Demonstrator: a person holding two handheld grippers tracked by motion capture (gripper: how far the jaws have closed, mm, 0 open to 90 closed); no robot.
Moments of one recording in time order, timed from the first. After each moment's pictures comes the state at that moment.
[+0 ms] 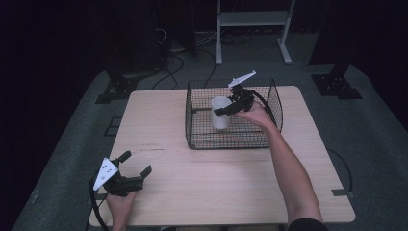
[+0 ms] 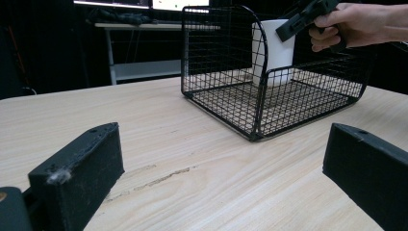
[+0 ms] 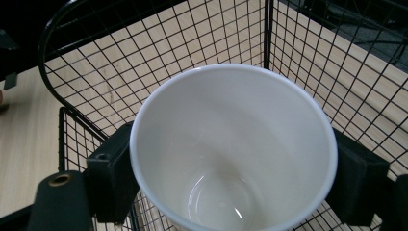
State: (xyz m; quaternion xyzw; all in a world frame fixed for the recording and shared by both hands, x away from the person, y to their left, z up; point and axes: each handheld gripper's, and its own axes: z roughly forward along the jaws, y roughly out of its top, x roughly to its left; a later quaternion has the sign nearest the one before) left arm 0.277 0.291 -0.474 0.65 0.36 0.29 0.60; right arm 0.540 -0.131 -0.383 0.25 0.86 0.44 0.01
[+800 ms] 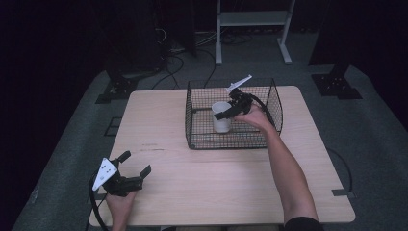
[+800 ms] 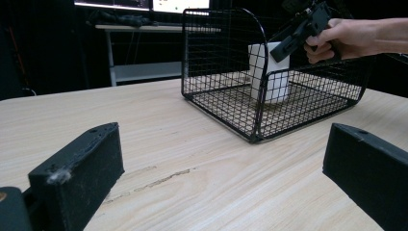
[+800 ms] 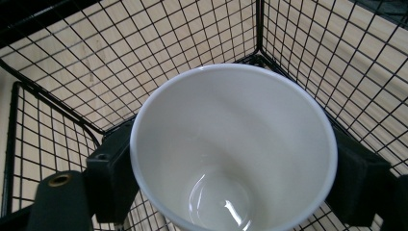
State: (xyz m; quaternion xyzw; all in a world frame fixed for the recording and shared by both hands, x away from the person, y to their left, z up) left arm 0.277 0.292 -0.474 0.65 0.36 0.29 0.60; right arm 0.547 -0.128 -0.404 0.26 0.88 0.40 0.01
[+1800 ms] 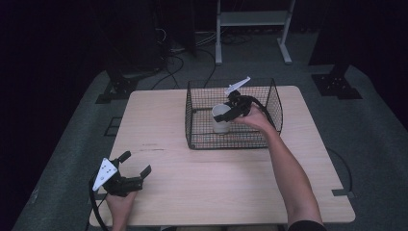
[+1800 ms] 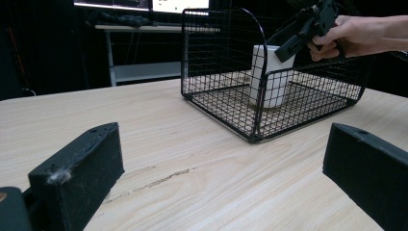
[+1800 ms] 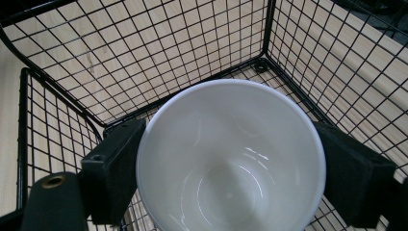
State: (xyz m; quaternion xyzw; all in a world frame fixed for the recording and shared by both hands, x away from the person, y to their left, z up) left arm 0.277 0.292 -0.474 0.65 0.36 0.29 0.60; right arm 0.533 -0.123 -0.399 0.24 0.88 0.40 0.04
